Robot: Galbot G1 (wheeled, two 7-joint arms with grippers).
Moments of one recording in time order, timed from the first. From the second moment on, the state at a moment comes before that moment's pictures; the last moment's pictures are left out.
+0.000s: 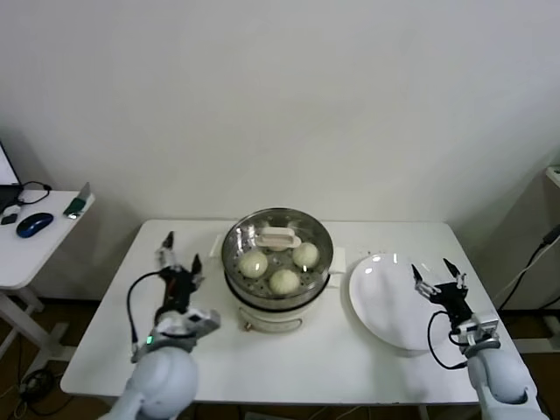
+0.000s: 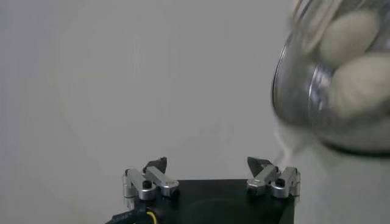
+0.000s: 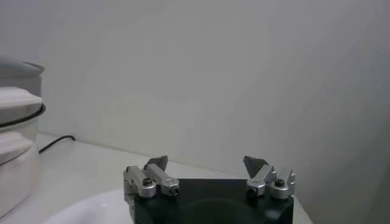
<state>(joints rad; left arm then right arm) 1.24 -1.14 -0.22 -2.07 0.74 0.72 -0.10 -1.23 1.19 0.72 1.55 0.22 0.03 -0.26</state>
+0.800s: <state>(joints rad) 1.46 -1.27 -0.64 -1.83 -0.02 -0.07 -0.13 -1.30 1.23 0.73 1.60 0.29 0.08 -0.30</state>
